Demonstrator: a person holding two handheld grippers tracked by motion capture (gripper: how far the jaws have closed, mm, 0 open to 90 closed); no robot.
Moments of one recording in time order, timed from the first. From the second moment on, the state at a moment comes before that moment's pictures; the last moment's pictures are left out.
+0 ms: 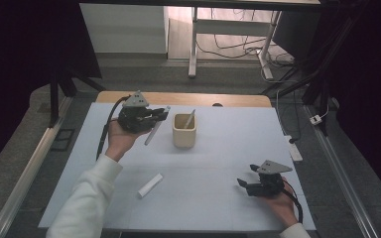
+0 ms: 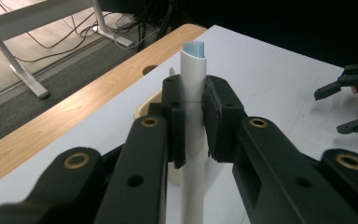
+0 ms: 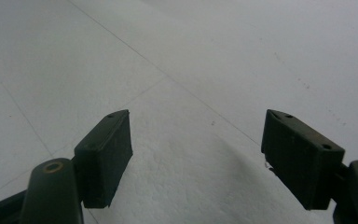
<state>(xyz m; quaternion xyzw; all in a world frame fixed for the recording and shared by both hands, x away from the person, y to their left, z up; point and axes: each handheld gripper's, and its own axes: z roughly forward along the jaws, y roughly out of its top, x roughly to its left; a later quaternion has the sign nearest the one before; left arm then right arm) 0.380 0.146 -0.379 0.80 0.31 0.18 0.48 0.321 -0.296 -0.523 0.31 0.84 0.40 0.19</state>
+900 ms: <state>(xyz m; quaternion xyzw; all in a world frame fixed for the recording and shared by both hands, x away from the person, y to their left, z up) 0.404 0.125 -0.377 0.78 0.31 0.18 0.52 0.322 -0.296 -0.524 0.31 0.84 0.40 0.19</state>
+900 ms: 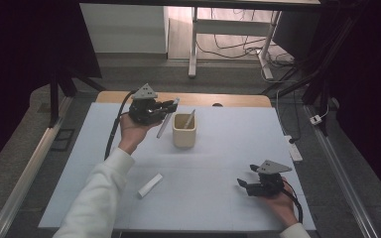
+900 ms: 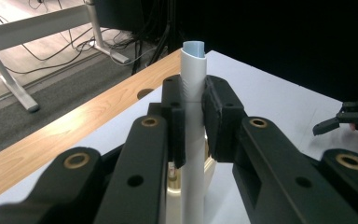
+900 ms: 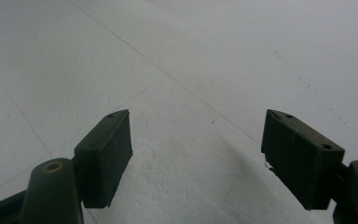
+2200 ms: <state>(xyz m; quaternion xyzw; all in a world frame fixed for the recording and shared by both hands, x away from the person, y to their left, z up) 0.438 0.094 -0.376 0.74 0.31 0.19 0.56 0.323 -0.297 -0.524 0.31 0.84 0.40 0.19</state>
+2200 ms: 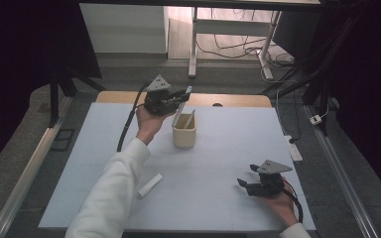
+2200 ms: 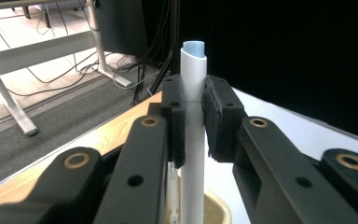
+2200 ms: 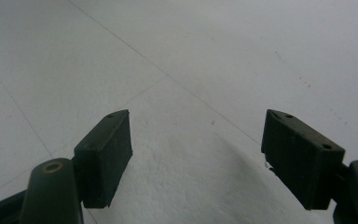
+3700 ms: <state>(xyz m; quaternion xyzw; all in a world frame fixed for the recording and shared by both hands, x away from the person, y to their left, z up) 0.428 0.114 -0.412 0.76 0.34 0.18 0.52 0.323 -0.297 -0.524 0.31 0.84 0.40 0.19</state>
